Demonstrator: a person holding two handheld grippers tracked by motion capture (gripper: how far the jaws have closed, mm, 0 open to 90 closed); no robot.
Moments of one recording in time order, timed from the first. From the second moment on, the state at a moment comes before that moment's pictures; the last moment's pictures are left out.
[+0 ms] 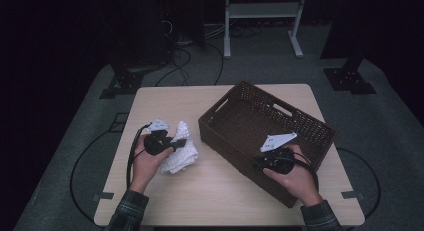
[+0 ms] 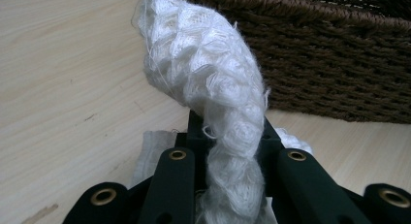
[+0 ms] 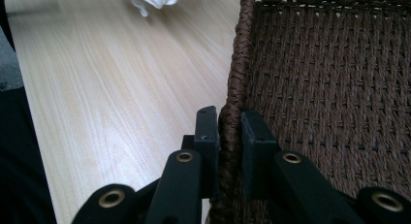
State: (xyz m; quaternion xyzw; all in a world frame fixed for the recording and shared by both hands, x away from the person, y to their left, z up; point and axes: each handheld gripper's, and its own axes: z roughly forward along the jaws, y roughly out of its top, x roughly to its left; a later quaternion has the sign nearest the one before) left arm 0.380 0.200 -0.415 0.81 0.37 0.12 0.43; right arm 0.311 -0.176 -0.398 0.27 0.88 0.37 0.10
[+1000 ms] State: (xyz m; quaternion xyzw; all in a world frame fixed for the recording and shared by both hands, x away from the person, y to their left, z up) left arm 0.426 0.159 -0.461 0.84 0.38 0.09 0.38; right arm 0.311 -0.176 -0.398 0.27 0.88 0.37 0.10
